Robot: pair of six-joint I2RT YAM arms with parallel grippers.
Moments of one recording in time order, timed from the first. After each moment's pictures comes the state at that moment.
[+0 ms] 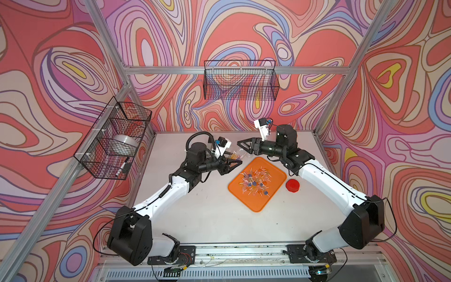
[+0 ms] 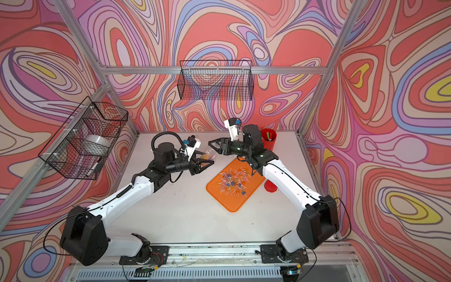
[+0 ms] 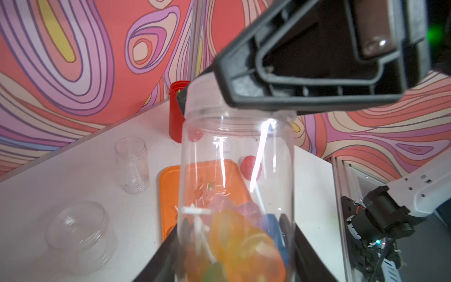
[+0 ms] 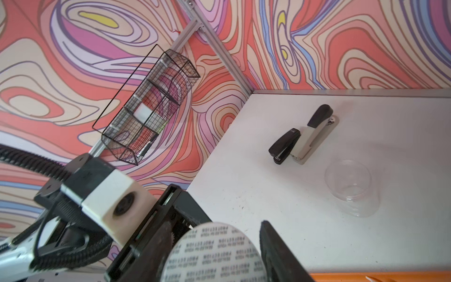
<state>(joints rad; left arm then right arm) -0.46 1.37 0.97 0.16 0.73 -0.11 0.47 1.49 1.33 -0.07 -0.64 0.51</state>
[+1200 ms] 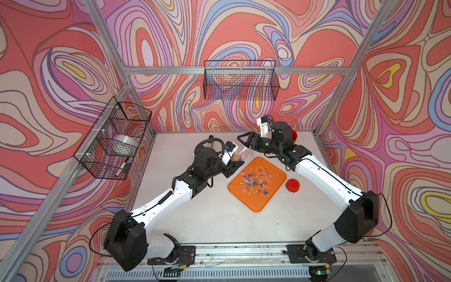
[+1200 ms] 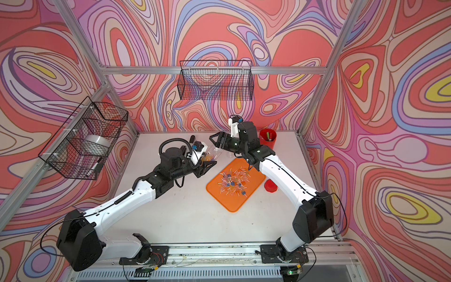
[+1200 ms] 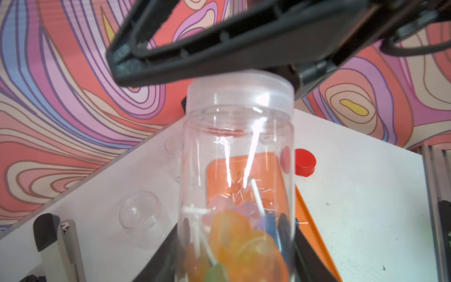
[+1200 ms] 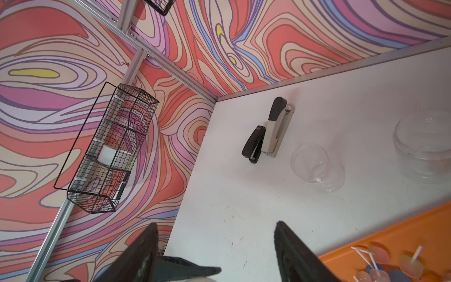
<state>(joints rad) -0.60 1.33 0.97 0.07 0.27 0.08 0.50 1.56 1.44 -0.23 -0.38 0.70</state>
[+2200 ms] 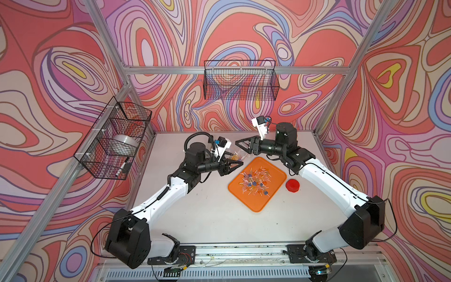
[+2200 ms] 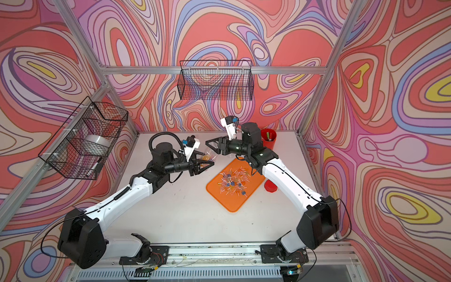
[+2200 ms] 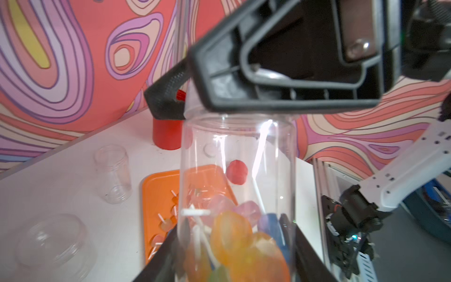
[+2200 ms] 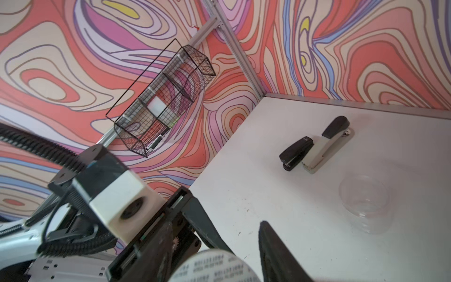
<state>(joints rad) -0.46 1.34 0.97 0.17 0.80 -0.16 0.49 1.49 1.37 -0.10 -0.67 0.45</state>
